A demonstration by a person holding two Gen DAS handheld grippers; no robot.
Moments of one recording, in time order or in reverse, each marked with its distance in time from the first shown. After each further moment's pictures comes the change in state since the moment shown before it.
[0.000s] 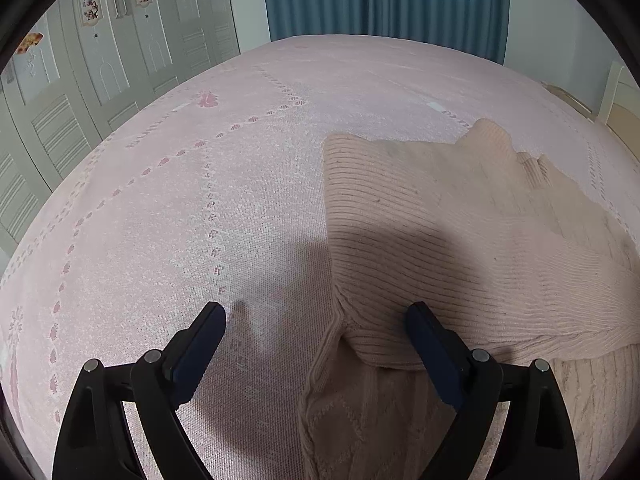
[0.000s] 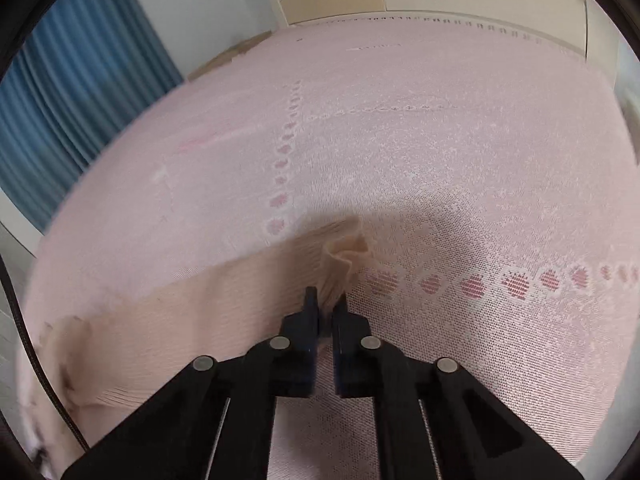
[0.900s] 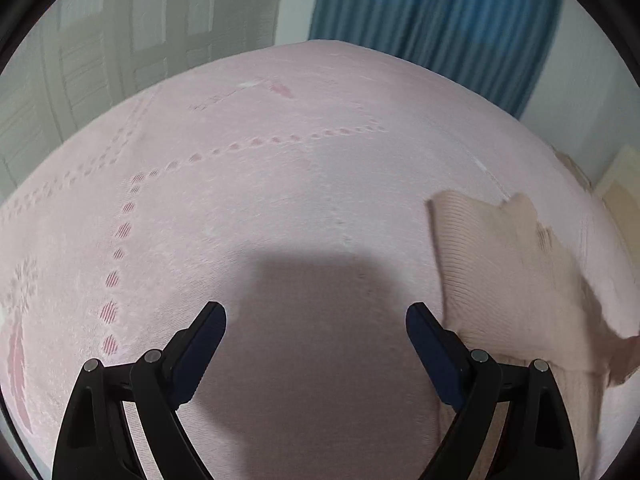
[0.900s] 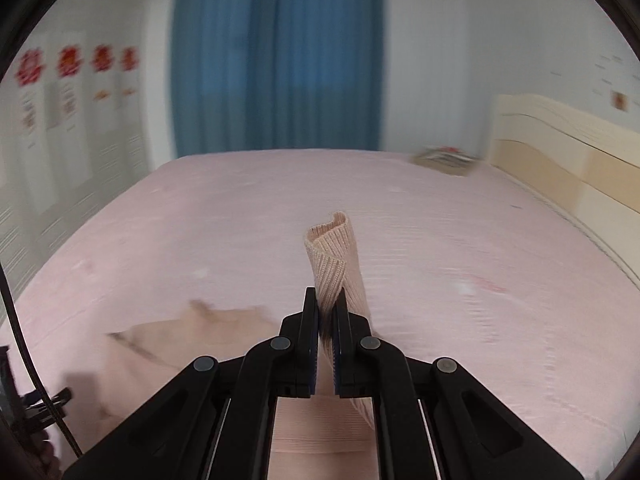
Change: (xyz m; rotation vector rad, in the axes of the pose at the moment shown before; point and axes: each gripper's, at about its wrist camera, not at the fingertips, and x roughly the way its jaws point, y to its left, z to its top) left arm -0.020 0.130 -0.003 -0.255 0.010 -0.129; right arm -0.177 0.451 -0.141 -0.729 -0.252 0.307
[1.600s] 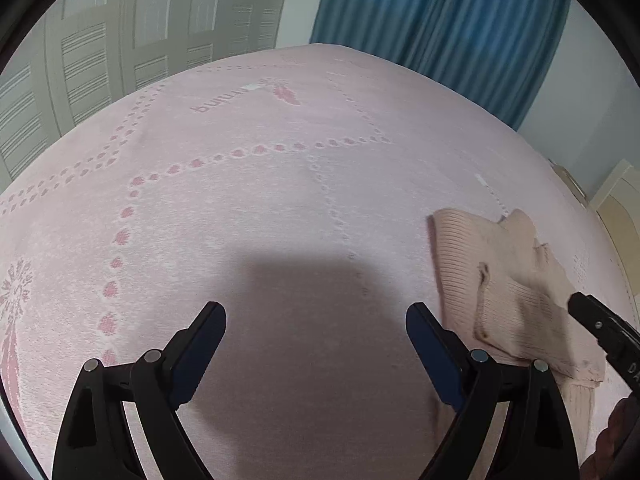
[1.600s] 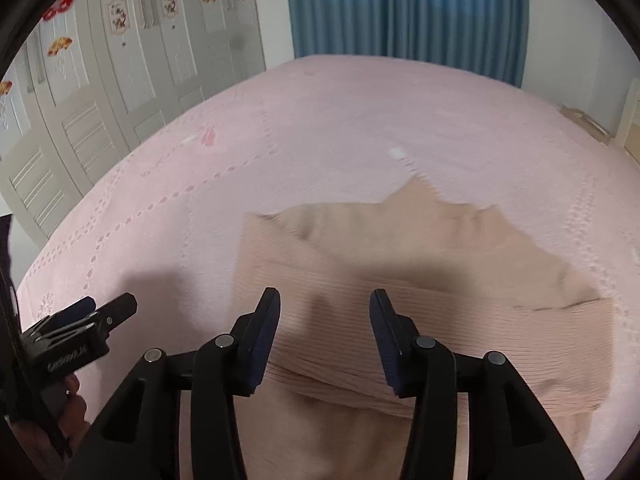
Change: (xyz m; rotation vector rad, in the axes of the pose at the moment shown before) left arm 0.003 -0.002 0.008 0.006 -0.017 -0.037; right arm 0.080 0.144 -0.092 -0.141 0.277 0.306
